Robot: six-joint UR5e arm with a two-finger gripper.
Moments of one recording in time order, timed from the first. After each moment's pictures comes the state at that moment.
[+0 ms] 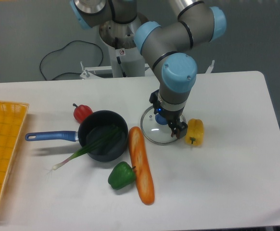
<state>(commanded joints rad) 2.56 -1.86 -1.61 -1.31 1.51 1.47</state>
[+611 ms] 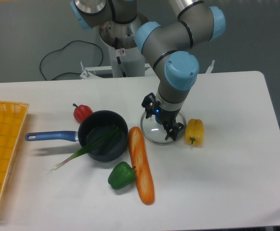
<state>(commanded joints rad) 2.55 -1.85 -1.64 -1.27 1.42 1.35</state>
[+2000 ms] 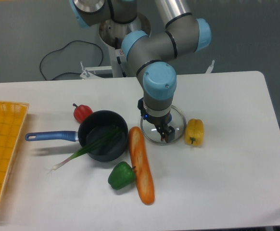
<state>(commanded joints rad) 2.48 -1.87 -1.71 -1.23 1.60 1.35</state>
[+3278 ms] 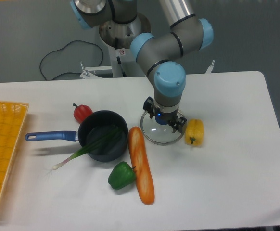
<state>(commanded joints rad) 2.58 -1.86 -1.82 -1.10 1.60 1.22</state>
